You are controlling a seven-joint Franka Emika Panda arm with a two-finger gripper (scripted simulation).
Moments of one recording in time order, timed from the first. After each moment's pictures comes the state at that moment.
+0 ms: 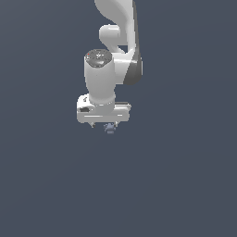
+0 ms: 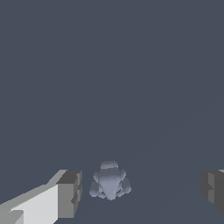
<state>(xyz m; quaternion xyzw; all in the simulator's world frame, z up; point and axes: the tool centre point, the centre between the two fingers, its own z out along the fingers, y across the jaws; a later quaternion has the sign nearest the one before) -0.001 -0.061 0.181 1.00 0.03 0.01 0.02</state>
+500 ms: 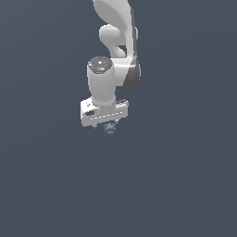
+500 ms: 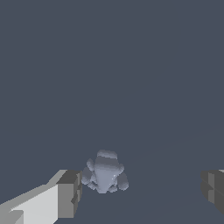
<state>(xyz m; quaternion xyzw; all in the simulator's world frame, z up) -0.025 -0.059 0.152 0.99 0.15 0.00 0.01</state>
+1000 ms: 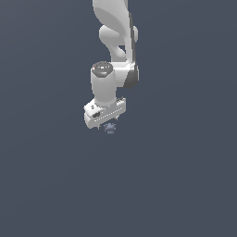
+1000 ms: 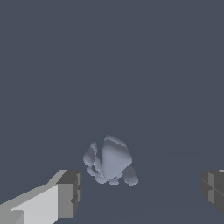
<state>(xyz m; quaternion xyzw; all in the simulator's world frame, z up) -0.054 -0.055 0.123 0.96 0.28 0.00 0.01</state>
